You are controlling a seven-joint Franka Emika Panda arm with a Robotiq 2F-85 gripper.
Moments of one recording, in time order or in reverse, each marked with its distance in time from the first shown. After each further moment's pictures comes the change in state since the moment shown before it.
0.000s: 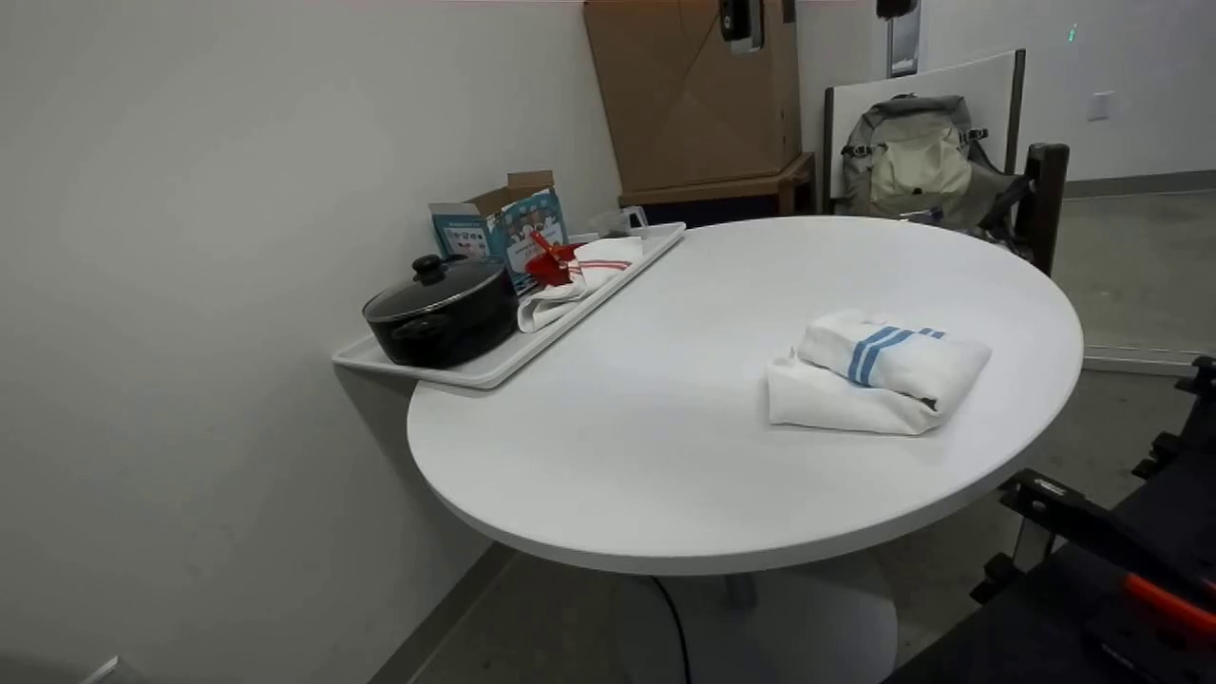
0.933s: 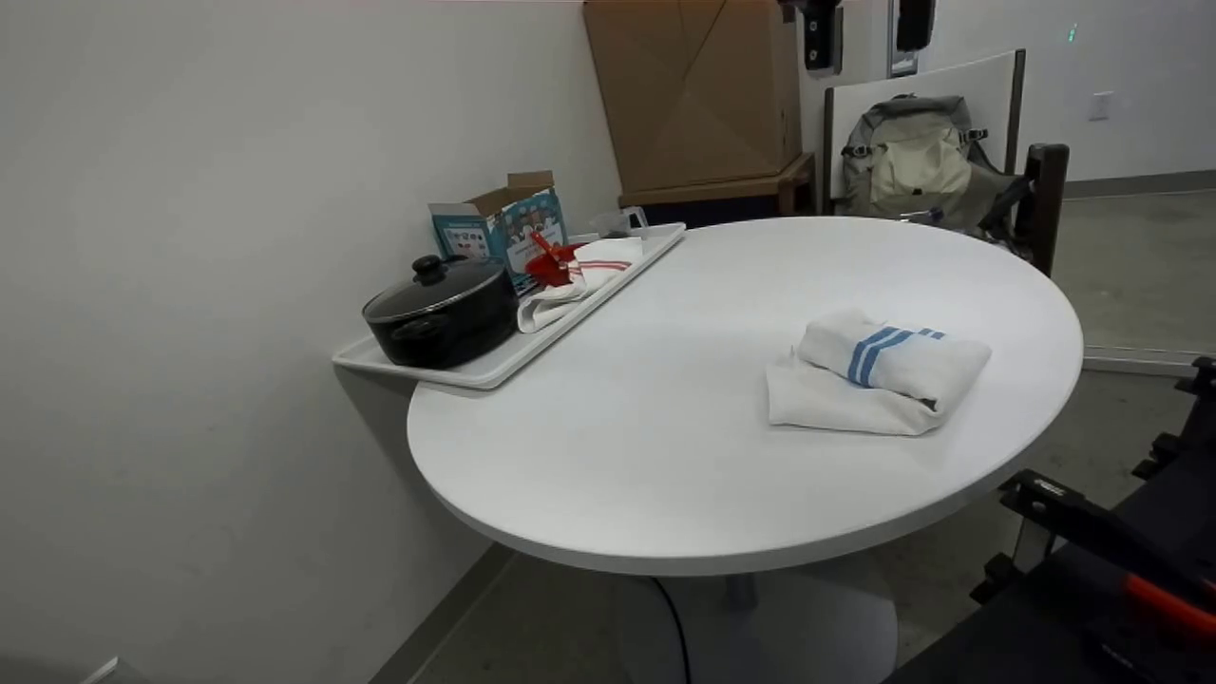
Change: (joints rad) arm -0.064 0.120 -0.200 -0.011 -0.151 0.122 -0.355
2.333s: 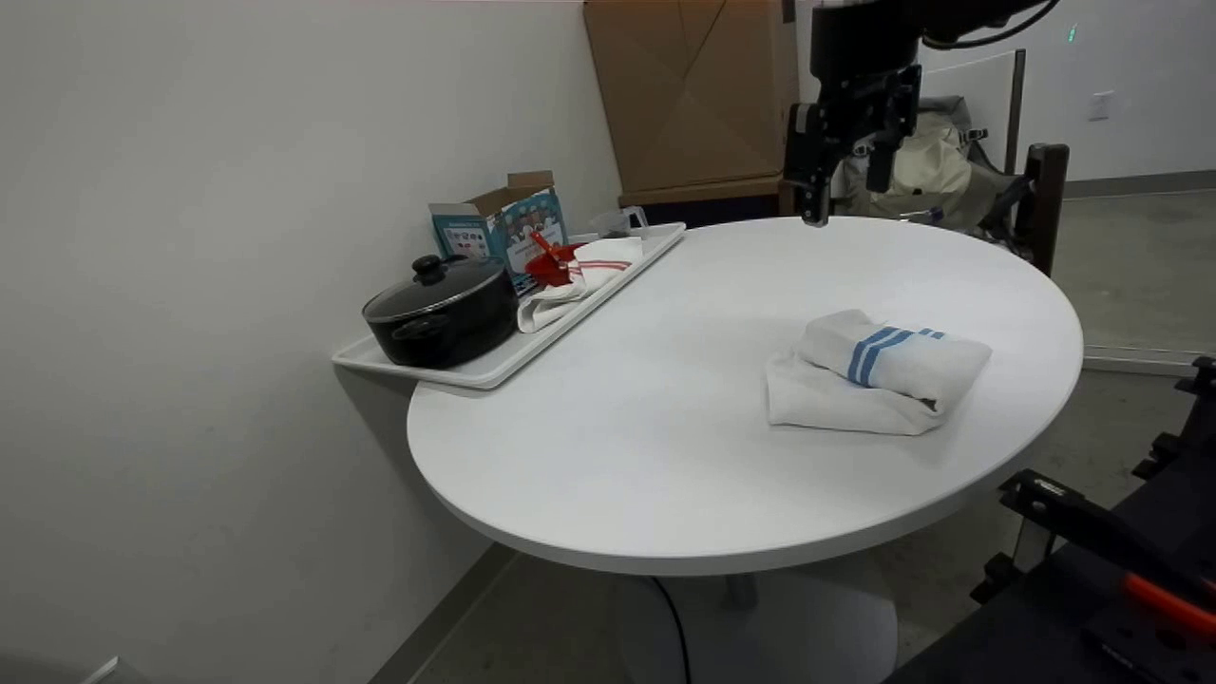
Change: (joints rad) arm -0.052 0.377 -0.067 -0.068 -0.099 0.522 -0.091
